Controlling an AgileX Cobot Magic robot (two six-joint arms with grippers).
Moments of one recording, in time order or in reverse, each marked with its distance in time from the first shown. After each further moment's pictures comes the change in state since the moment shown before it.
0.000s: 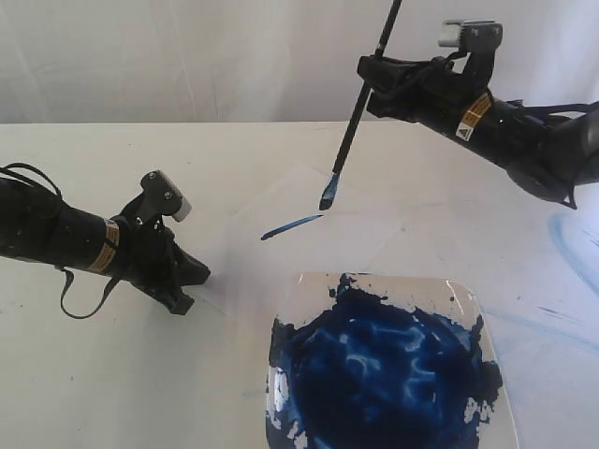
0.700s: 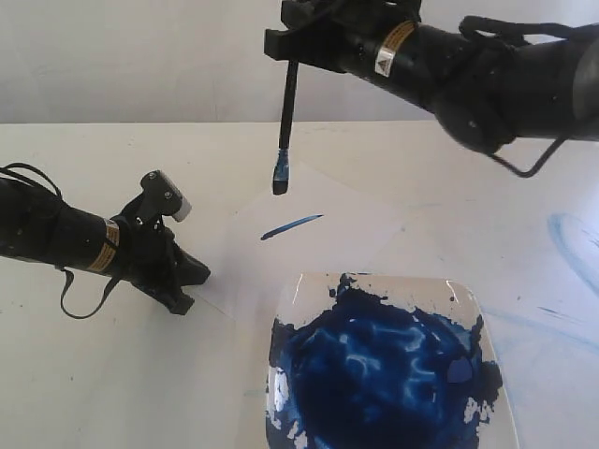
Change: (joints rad) left arm 0.000 0.000 0.000 0.000 0.000 0.000; right arm 0.325 -0.297 -0.002 0.314 0.535 -0.175
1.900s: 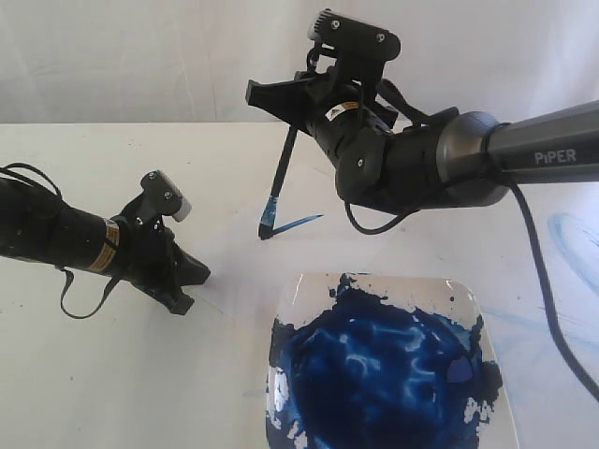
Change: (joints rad) left arm 0.000 0.000 0.000 0.001 0.000 0.000; right arm 0.193 0.178 0.000 1.060 -0.086 -0.691
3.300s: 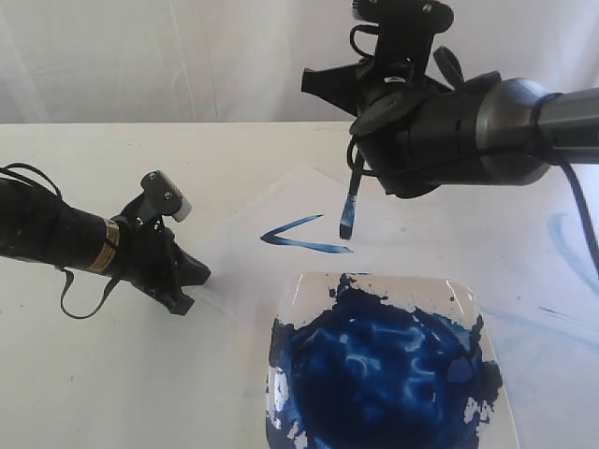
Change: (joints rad) left arm 0.000 0.000 0.000 0.000 -0.002 0.000; right arm 0.000 -0.099 0.000 0.652 -0.094 -0.697
